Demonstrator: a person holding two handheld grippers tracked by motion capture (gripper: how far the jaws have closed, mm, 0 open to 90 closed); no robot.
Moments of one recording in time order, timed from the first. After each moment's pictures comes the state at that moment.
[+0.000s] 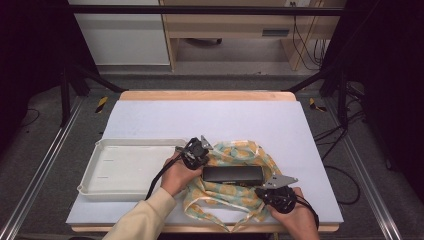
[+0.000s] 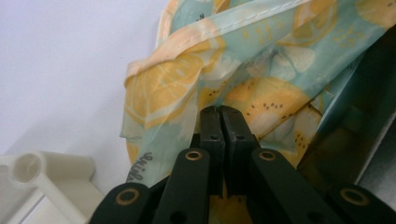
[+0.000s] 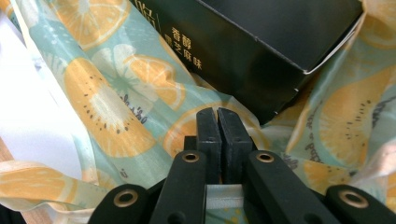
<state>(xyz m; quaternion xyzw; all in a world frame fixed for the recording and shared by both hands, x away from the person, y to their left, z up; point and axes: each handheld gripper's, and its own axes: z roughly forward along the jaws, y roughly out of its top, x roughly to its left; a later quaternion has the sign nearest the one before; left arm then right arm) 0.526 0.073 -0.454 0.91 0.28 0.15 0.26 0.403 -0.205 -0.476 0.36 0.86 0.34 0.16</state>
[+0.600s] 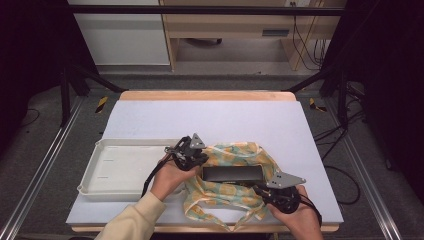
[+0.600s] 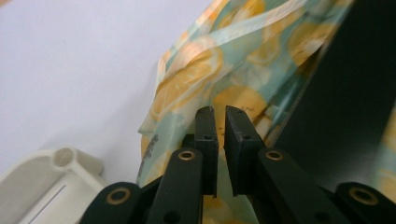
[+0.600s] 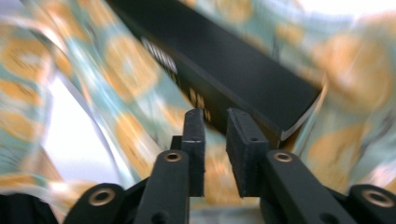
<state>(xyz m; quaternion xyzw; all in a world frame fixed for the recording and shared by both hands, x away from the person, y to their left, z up) 0.500 0.099 -0.417 0.88 0.27 0.14 0.35 0.392 -0.202 -0.441 0.33 0.84 0.39 0.18</state>
